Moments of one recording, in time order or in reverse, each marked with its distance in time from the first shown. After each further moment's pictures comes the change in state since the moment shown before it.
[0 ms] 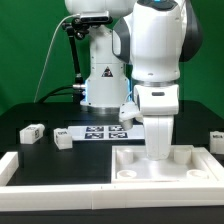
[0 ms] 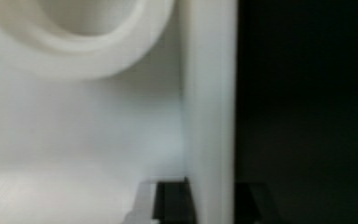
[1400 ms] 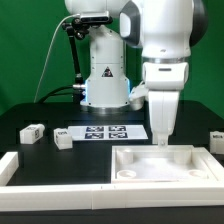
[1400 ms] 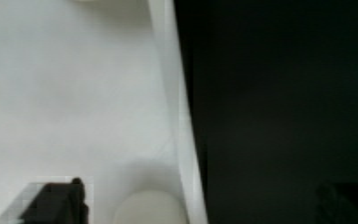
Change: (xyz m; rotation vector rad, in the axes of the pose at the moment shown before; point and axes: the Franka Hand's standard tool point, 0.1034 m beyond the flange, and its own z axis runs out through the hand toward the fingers) arm 0.030 -0.012 -0.046 -0.074 0.005 0.196
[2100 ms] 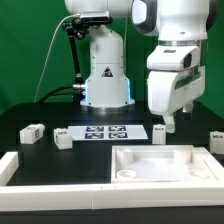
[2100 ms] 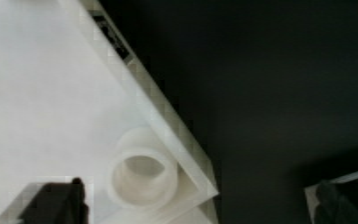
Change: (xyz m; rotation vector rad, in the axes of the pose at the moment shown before) arm 0.022 -0.011 -0.013 -0.016 0.019 0.474
